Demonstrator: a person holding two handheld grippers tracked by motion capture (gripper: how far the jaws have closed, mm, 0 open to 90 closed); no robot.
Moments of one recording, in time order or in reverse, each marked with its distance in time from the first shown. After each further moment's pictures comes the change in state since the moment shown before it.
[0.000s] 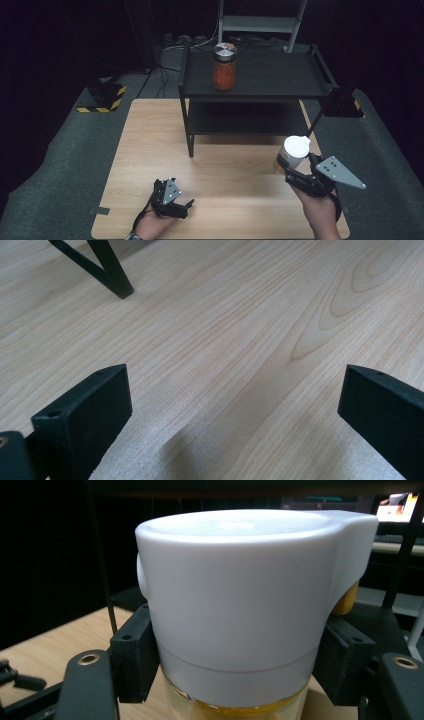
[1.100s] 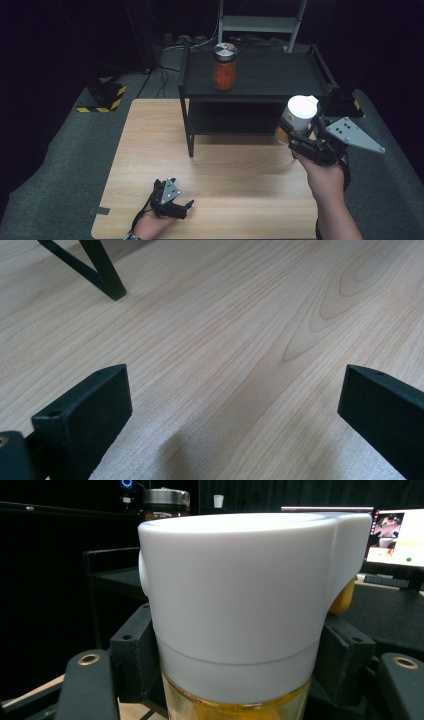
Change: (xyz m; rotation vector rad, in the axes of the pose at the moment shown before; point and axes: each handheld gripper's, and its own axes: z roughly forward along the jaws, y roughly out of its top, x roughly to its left) left arm 0.008 -0.003 -0.001 -0.015 -0.043 -0.012; right arm 0.002 0.086 0.029 -0.077 -0.010 -0.039
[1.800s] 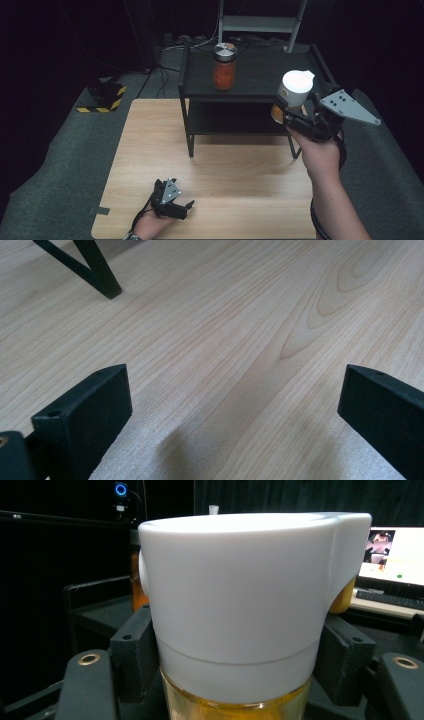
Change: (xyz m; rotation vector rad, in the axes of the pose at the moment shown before) left arm -0.001 0.003 0.001 0.017 -0.005 0.019; right arm 0.001 0.036 0.035 -0.023 -0.022 -0.027
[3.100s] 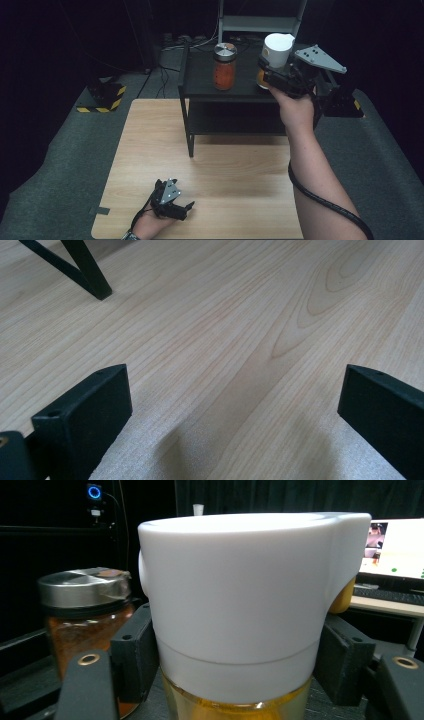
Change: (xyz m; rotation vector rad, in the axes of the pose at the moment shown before) left arm 0.006 -0.002 -0.001 -0.010 -0.034 -0.007; right arm -0.006 0.026 0.096 0.022 -0.055 0.051
